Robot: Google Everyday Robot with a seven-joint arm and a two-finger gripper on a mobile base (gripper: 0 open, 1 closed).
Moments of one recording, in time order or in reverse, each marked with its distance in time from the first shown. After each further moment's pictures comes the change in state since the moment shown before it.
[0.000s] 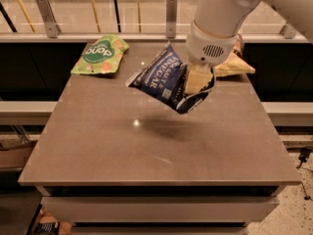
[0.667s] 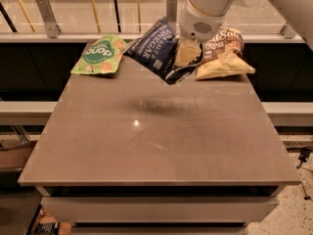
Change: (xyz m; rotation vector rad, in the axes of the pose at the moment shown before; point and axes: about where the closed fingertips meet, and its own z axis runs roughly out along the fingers) arm -0.028 -0.075 -0.012 0.128 -0.097 0.013
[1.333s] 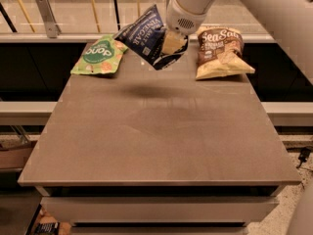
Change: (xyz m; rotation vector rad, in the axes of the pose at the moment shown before) arm -0.032 -0.059 0.025 0.123 -0.071 0.000
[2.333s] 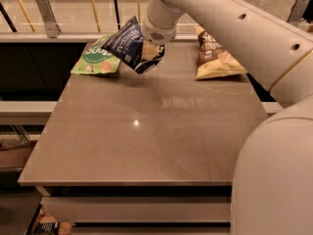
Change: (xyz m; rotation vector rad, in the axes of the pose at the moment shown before) arm -0.036 -0.028 0.082 0.025 0.004 -0.019
